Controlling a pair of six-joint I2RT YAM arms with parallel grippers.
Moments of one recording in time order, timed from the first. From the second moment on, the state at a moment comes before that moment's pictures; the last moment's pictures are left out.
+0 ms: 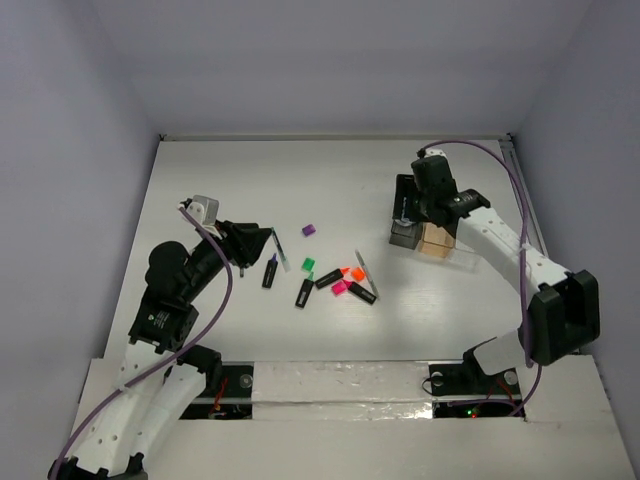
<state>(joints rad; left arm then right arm) -0.33 0.55 0.66 -0.13 0.29 -0.39 0.43 1.43 1.21 -0.54 0.27 0.39</state>
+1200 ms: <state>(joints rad) -0.33 0.58 0.66 -0.13 0.29 -0.38 0.33 1.55 1.16 -0.46 0.19 0.36</state>
